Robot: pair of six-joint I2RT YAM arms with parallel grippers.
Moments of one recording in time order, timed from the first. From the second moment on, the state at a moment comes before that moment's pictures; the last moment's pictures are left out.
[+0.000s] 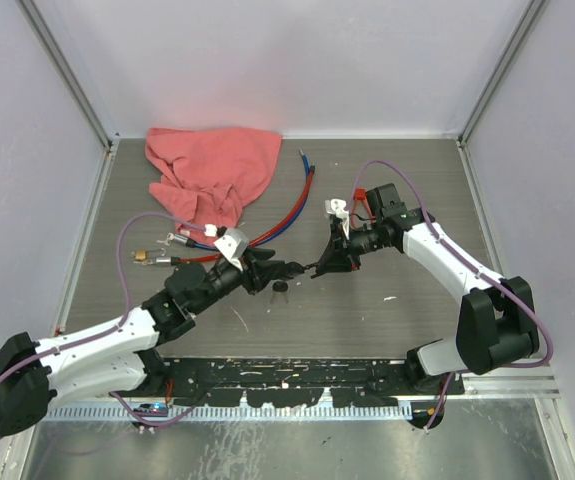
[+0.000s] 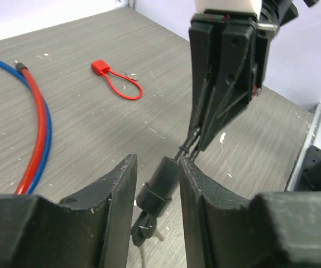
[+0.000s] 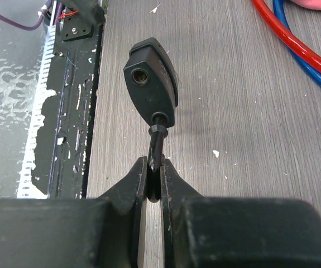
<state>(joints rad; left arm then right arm) -0.91 0.94 0.42 0.57 0.02 -0.20 0.32 1.41 0.99 -0.66 -1.15 -0.74</state>
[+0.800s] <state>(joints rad) -0.91 1.08 0.62 0.28 0.16 -0.24 0.32 1.41 0.99 -0.66 -1.14 -0.75</state>
